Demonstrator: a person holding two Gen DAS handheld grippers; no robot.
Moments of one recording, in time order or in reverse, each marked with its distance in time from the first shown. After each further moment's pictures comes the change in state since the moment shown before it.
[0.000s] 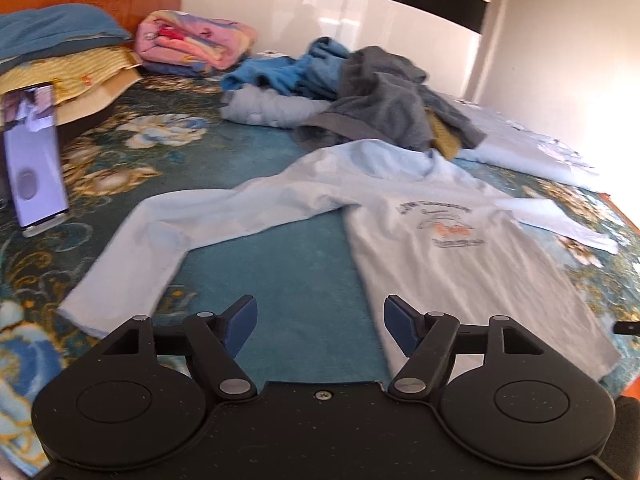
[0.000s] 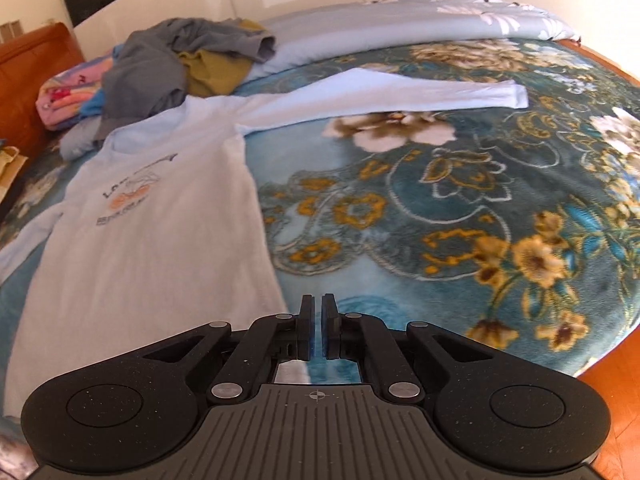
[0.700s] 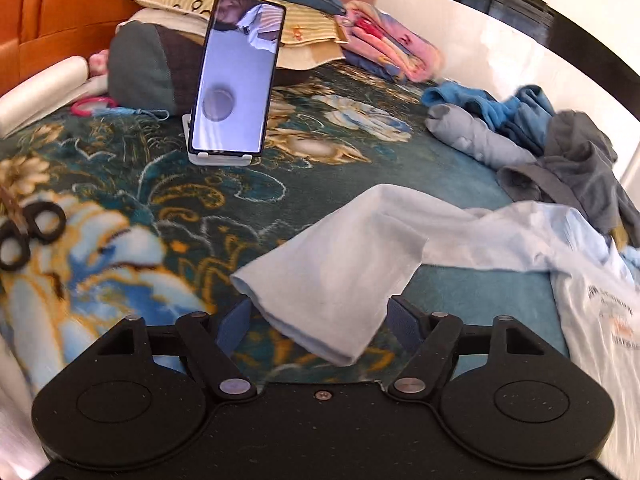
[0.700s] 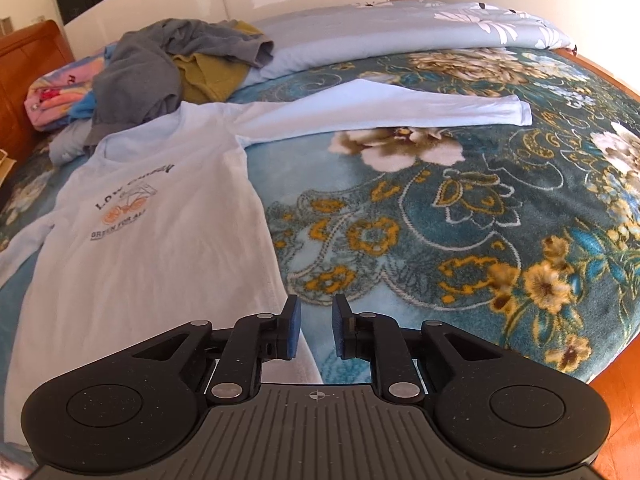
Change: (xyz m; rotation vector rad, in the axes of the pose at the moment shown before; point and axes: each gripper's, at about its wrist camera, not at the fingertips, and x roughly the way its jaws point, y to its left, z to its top) left arm 0.040 0.098 -0.020 -0.365 -0.060 0.361; right arm 0.006 0.029 0.019 -0.023 0.004 -0.041
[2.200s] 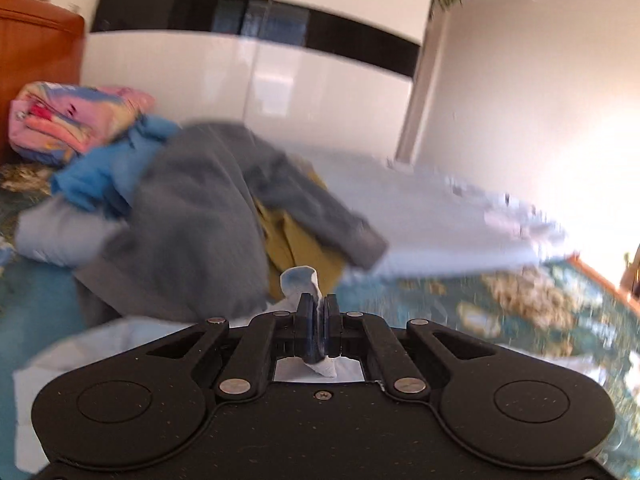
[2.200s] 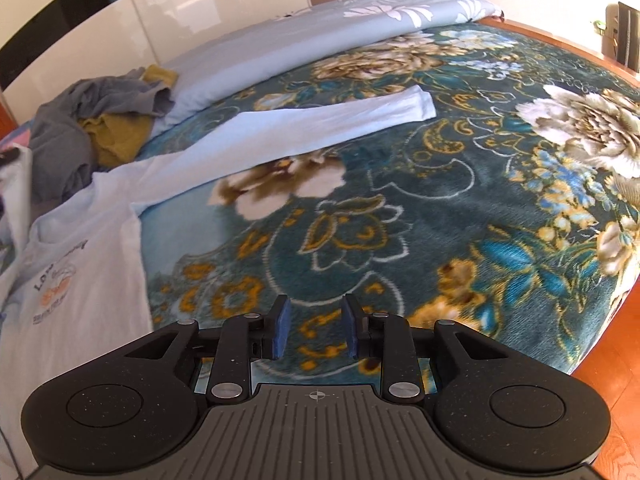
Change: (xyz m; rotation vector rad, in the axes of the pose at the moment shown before) left arm 0.048 -0.433 0.002 0.447 -0.039 -0.591; right arm 0.019 -0.102 0.027 0.209 -0.026 -0.072
